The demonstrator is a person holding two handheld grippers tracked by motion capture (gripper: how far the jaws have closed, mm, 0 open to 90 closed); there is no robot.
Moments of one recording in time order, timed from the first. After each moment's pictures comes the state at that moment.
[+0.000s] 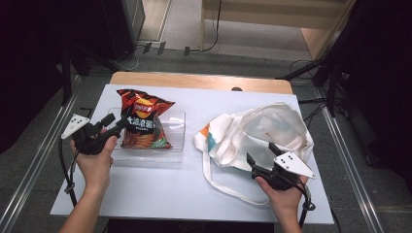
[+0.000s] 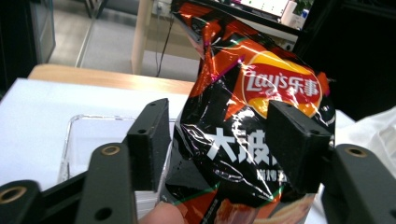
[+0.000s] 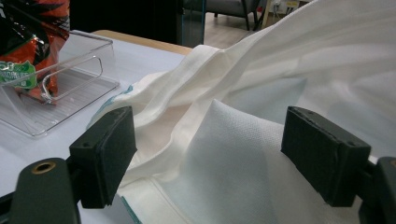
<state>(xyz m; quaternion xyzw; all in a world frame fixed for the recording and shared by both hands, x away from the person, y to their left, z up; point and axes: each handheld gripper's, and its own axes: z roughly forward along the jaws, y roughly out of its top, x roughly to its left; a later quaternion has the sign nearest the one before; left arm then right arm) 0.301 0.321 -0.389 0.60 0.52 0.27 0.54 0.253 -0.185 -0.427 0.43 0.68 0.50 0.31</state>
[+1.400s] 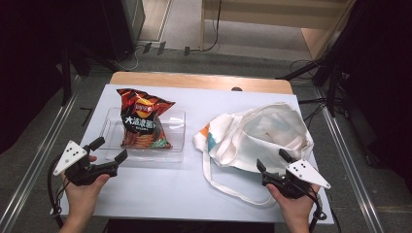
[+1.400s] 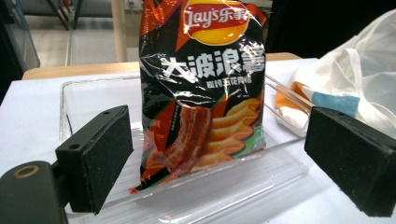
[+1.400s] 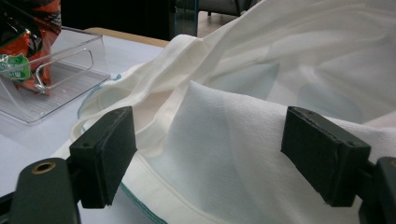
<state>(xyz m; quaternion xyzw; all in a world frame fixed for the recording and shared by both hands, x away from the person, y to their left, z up) 0.233 0.324 -0.403 0.67 0.45 0.28 0.52 0.234 -0.210 -0.428 0.44 0.68 0.50 0.31</state>
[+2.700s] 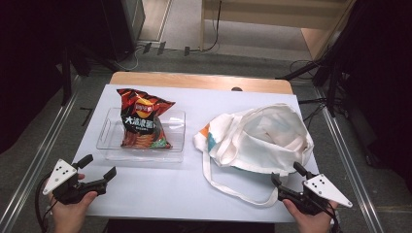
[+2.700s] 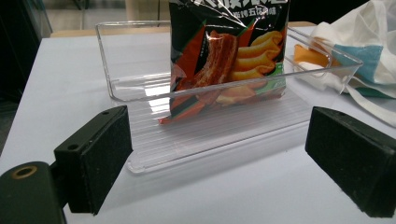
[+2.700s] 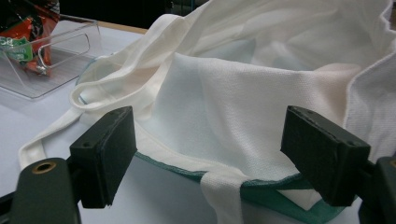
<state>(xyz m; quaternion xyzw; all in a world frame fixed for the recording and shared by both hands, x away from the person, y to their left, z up) 0.201 0.350 -0.431 0.68 0.47 0.28 0.48 0.201 -0.247 -0.437 0.45 0.68 0.50 0.31</state>
